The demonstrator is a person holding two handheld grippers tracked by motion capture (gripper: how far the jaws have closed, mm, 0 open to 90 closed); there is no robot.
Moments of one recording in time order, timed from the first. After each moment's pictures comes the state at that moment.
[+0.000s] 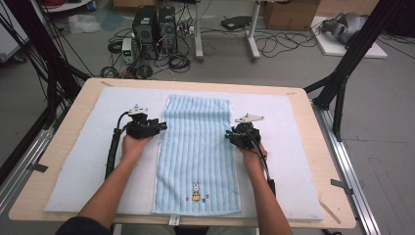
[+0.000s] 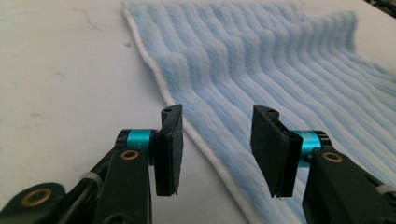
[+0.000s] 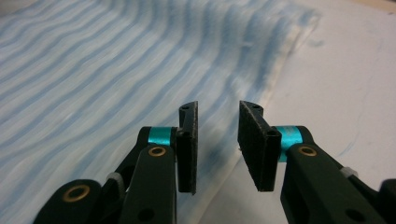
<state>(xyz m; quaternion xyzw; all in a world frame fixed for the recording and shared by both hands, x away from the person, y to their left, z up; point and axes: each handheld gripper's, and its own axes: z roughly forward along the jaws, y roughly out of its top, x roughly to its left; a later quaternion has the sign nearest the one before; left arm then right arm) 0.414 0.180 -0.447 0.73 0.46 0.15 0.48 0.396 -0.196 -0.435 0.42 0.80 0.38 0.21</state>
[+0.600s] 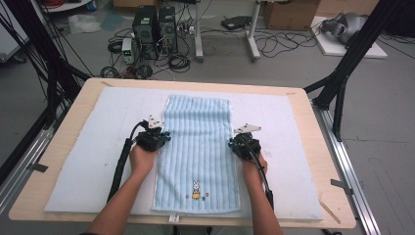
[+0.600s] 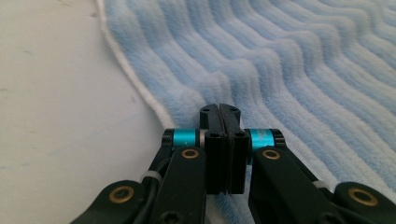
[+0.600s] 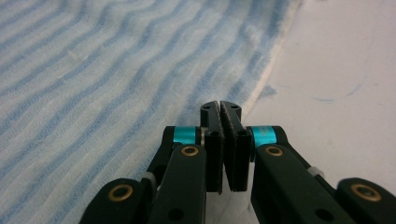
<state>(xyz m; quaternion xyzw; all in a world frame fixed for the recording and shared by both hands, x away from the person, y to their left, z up) 0.394 0.138 -0.449 0.77 0.46 0.22 0.38 0.372 -0.190 -0.447 0.45 0.79 0.34 0.23</state>
